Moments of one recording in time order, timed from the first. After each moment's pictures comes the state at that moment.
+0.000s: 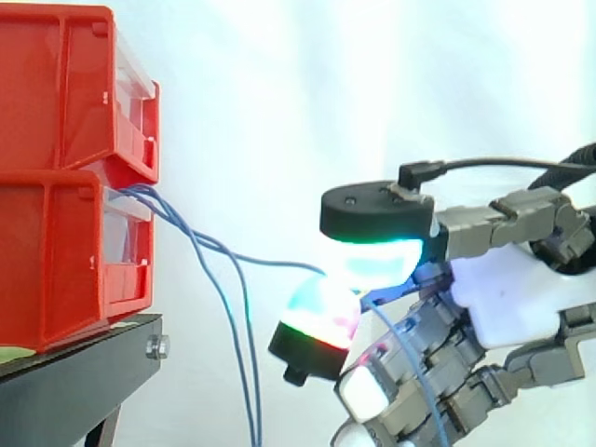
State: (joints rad) arm 0.19 -2.32 -1.08 -3.13 -1.27 0.06
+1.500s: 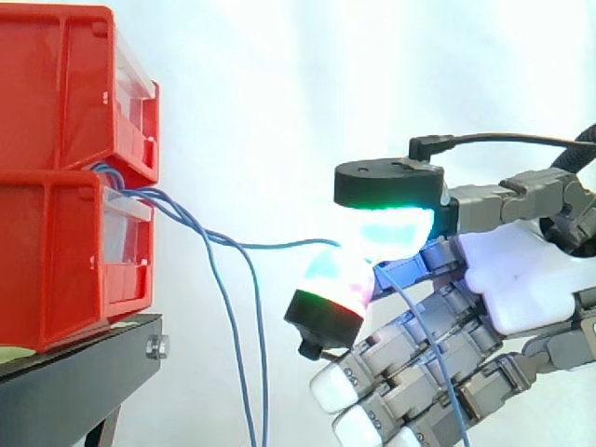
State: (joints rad) arm 0.18 -2.30 -1.08 -3.17 -1.27 0.16
